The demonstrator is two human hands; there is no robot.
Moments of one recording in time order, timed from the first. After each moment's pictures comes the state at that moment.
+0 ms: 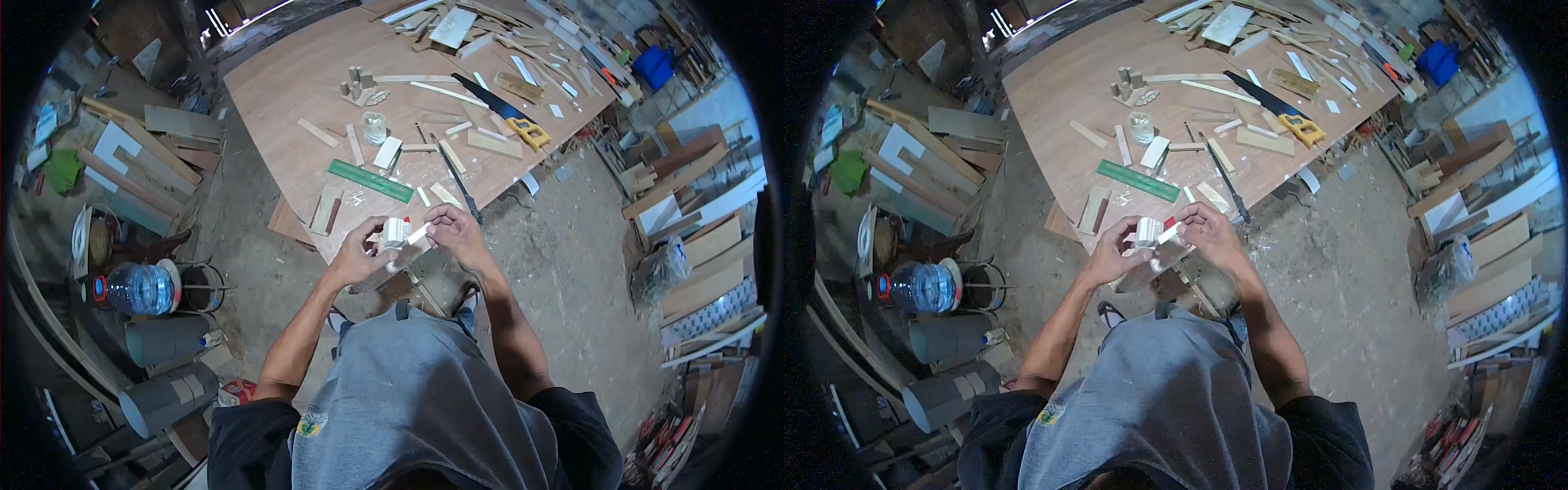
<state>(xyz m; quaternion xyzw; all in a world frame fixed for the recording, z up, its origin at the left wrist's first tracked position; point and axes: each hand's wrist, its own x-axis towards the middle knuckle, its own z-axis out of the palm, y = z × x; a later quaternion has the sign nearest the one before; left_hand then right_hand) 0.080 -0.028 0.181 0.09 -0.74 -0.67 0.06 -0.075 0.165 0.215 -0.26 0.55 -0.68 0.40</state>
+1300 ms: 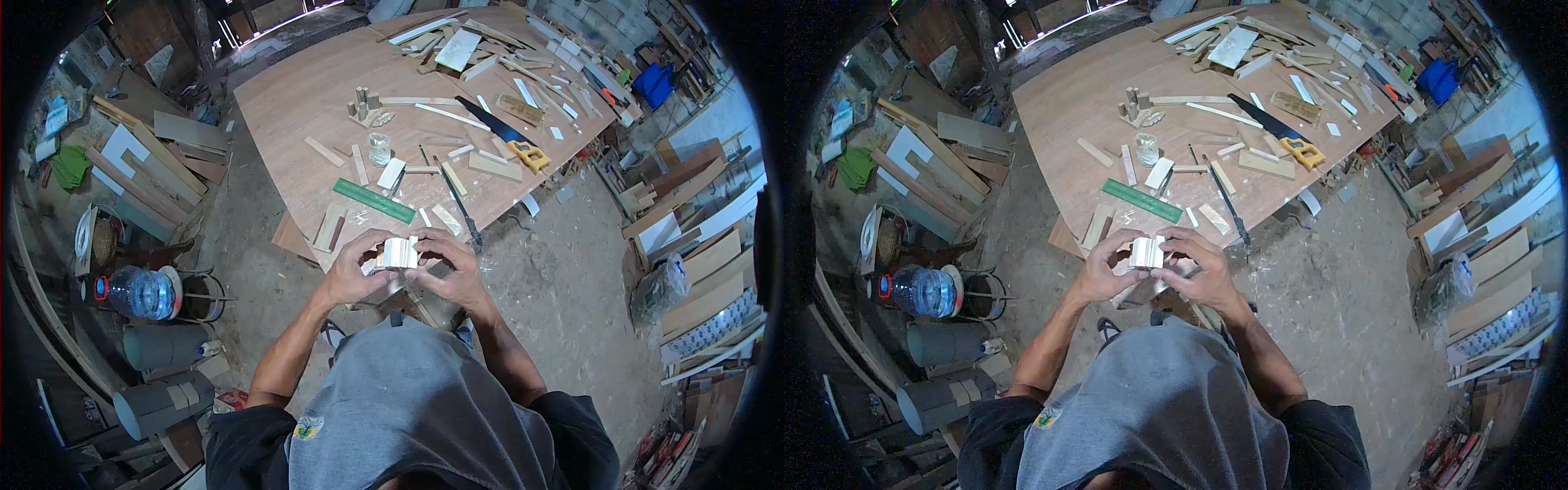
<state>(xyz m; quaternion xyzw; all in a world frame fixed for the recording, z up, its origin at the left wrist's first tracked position) 0.084 -0.028 0.249 0.00 -0.75 -0.65 0.10 -0.050 0.160 0.257 -0.52 0.63 -0.58 0.08</state>
